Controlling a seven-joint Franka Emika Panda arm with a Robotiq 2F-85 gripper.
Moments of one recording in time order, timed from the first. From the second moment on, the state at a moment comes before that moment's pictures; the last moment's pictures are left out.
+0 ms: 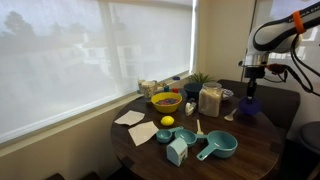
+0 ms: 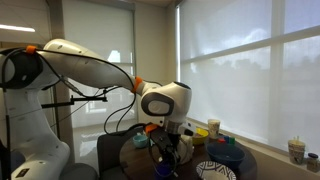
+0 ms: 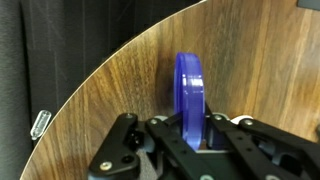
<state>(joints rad) -0.15 -0.25 -0.16 -2.31 0.15 1.91 -0.50</state>
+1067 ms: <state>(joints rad) -0.07 -0.46 0.00 -2.62 -0.30 2.27 -0.24</state>
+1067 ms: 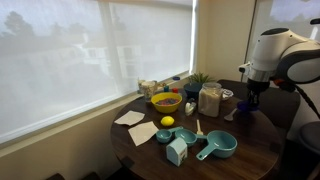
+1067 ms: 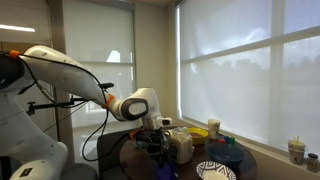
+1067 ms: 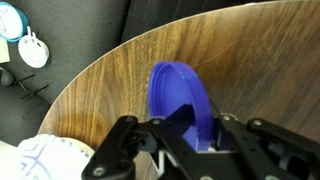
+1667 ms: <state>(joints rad) -0.07 -0.49 0.01 -2.68 -0.30 2.26 -0.16</state>
